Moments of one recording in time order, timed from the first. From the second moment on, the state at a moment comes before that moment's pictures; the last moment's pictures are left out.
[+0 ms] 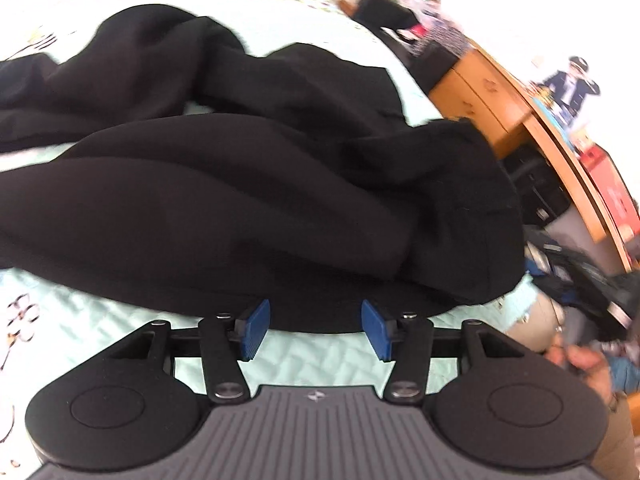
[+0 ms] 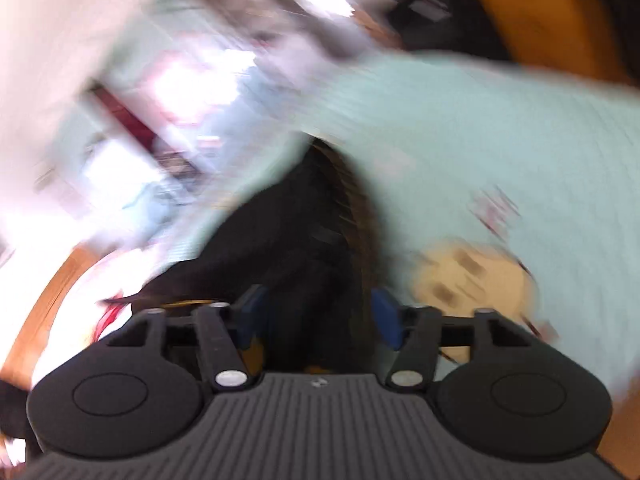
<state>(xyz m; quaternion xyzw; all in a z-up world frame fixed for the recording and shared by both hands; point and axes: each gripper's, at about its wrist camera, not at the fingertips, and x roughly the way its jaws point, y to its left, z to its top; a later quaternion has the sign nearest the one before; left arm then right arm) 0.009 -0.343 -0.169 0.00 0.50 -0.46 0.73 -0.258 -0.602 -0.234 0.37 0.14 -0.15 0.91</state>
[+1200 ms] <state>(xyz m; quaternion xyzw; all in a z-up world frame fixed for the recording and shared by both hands) 0.045 -0.257 -0.196 -0.10 0.56 -0.31 0.76 -0.259 -0.598 -0.311 0.58 0.18 -0.20 0.77</state>
